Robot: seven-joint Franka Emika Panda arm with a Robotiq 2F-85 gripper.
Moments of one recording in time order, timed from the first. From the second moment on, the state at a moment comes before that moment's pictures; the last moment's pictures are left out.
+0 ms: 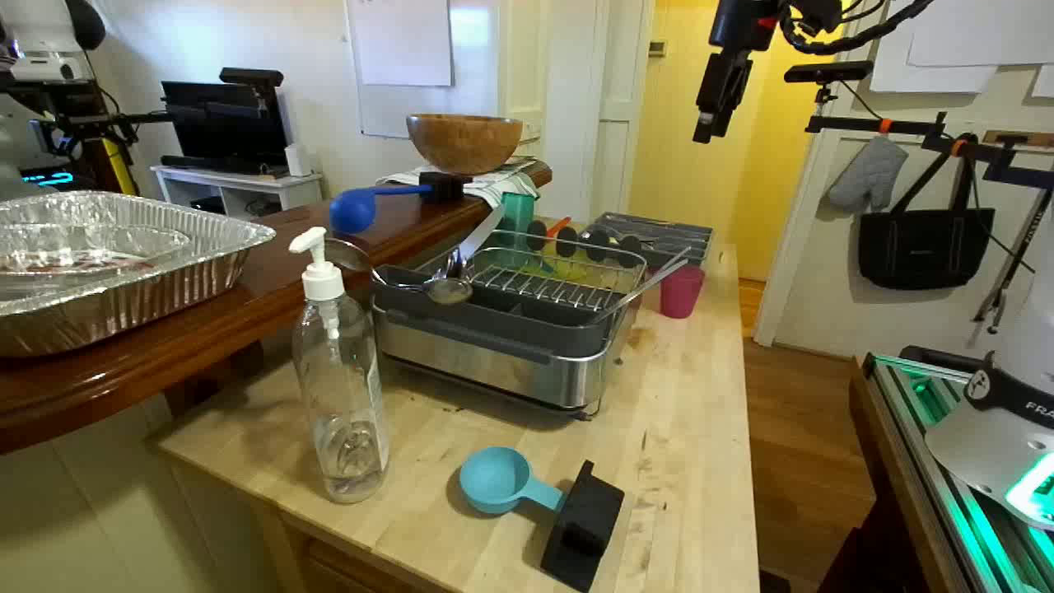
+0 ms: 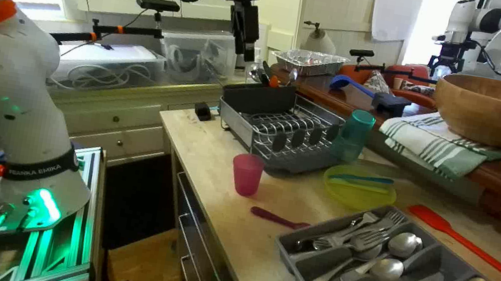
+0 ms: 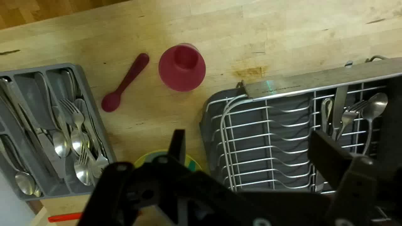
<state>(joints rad) -0.11 -0.49 -0.06 -2.36 -0.07 1.98 0.01</state>
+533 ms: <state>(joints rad) -0.11 -0.49 -0.06 -2.36 -0.07 1.98 0.02</state>
